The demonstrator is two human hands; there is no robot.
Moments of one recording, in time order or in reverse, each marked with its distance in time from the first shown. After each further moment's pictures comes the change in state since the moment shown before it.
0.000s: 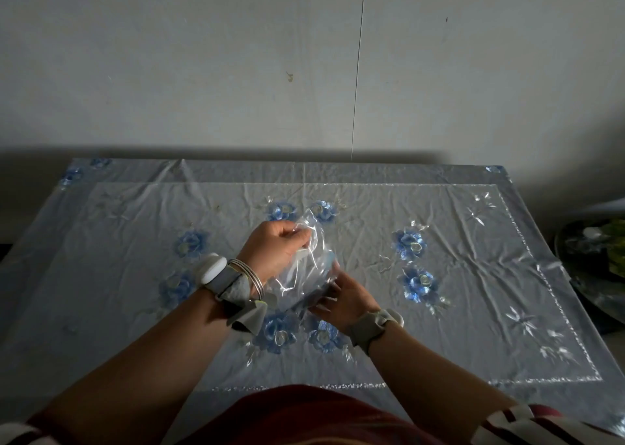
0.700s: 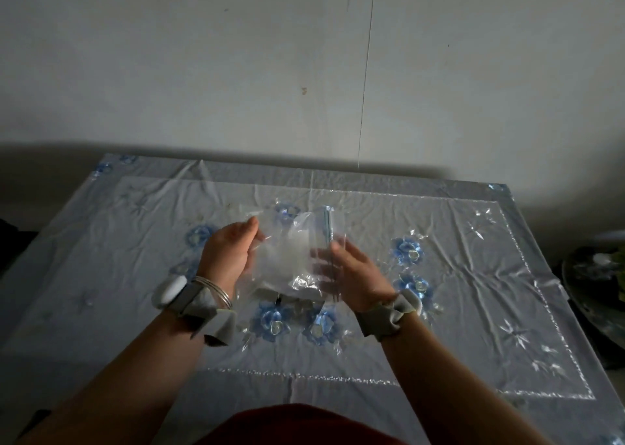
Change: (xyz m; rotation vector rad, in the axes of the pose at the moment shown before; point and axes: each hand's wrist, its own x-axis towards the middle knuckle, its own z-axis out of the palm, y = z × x) left_hand -0.039 -0.016 -0.020 -0.354 0.370 -0.035; right_hand -0.077 -0.037 0.039 -0.470 -0.270 -0.373
